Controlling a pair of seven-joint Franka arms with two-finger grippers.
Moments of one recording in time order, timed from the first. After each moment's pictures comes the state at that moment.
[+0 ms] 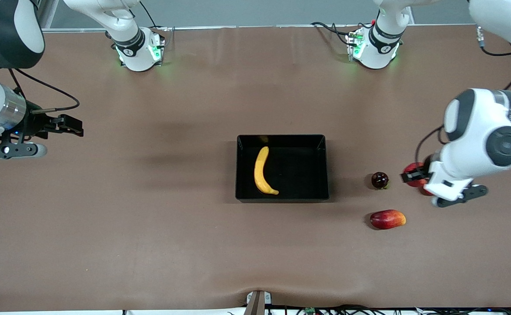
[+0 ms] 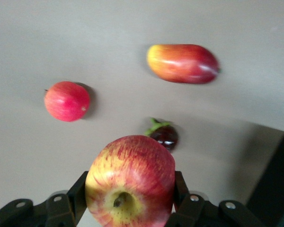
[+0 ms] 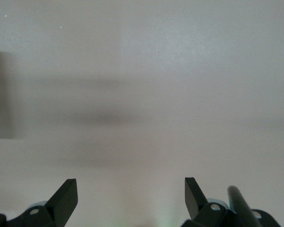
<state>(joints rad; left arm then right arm) 0.13 0.38 -0.23 -1.62 0.16 1.85 -0.41 0.08 0.12 -0.02 -1.58 0.00 1.54 0.00</state>
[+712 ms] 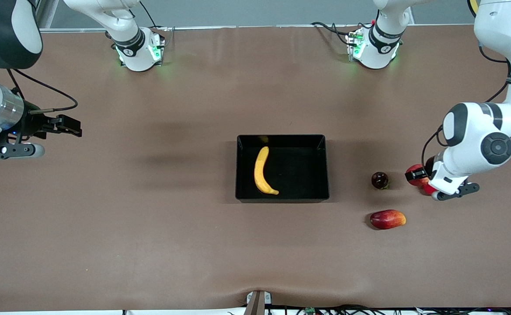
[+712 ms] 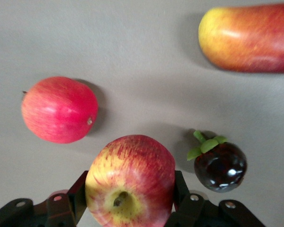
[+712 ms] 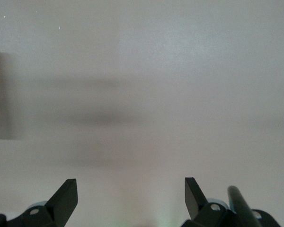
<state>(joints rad) 0.24 0.39 -0.23 -1.98 0.17 2.25 -0.33 0.07 0.12 -0.02 -1.58 0.00 1.54 0.00</state>
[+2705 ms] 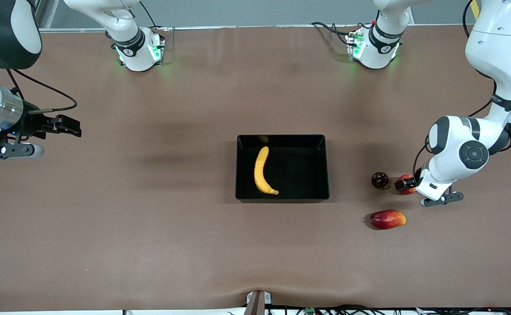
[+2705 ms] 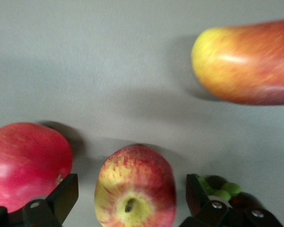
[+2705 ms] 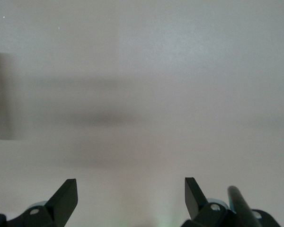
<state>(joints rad) 0.27 0.51 -0.25 -1.95 0.26 2.44 -0.33 0.07 0.12 -0.02 -1.58 0.00 1.54 0.00</state>
